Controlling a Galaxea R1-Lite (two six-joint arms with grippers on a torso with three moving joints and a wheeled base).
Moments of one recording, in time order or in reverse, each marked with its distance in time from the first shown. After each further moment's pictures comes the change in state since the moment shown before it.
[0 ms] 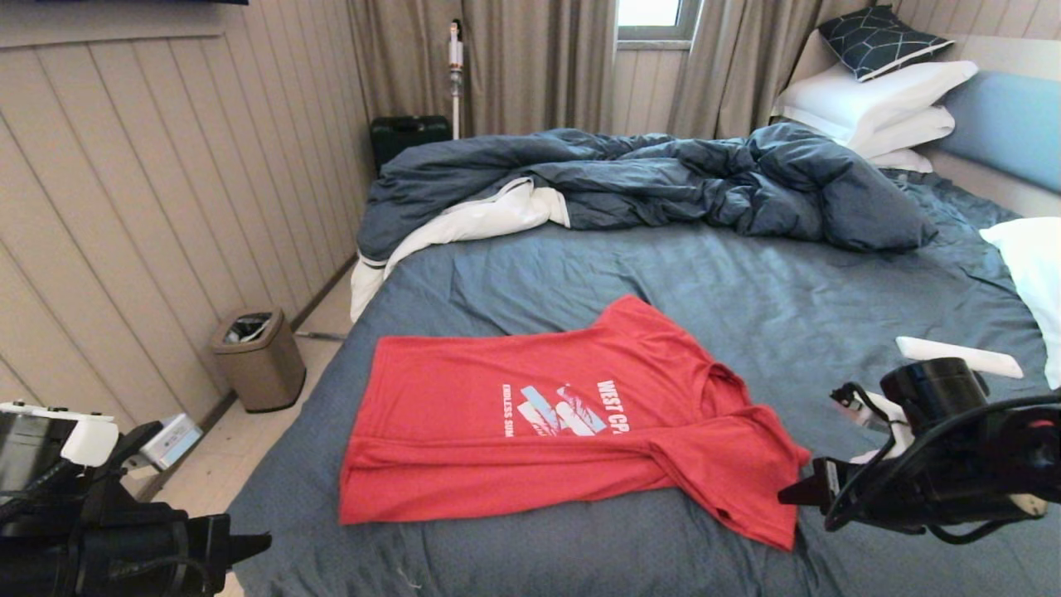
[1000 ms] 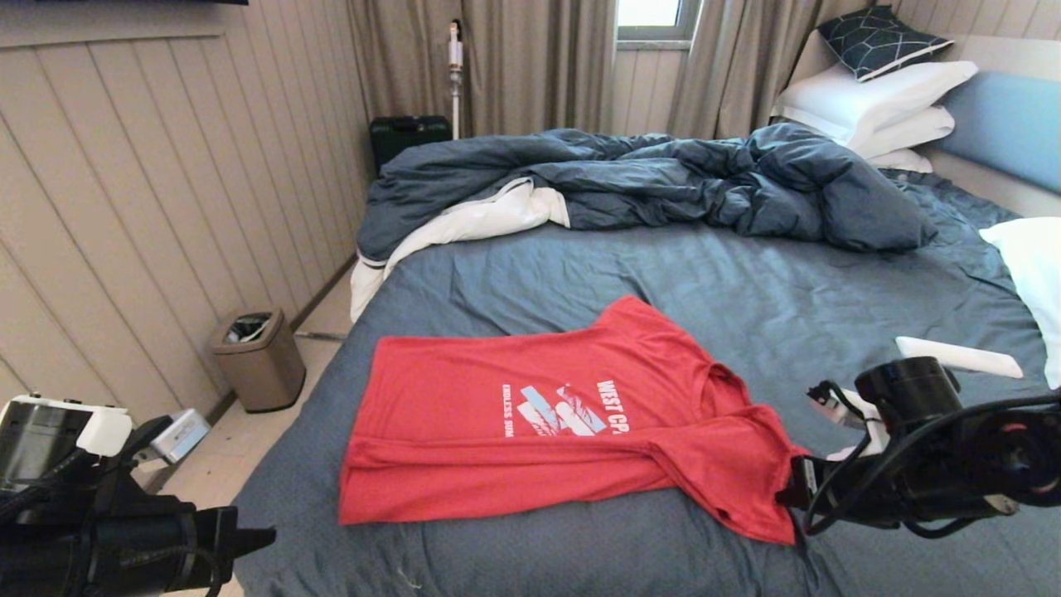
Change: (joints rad) left arm 0.001 0.034 -0.020 -0.002 0.000 0.003; right arm 0.065 0.015 0.000 -0.042 0.001 0.026
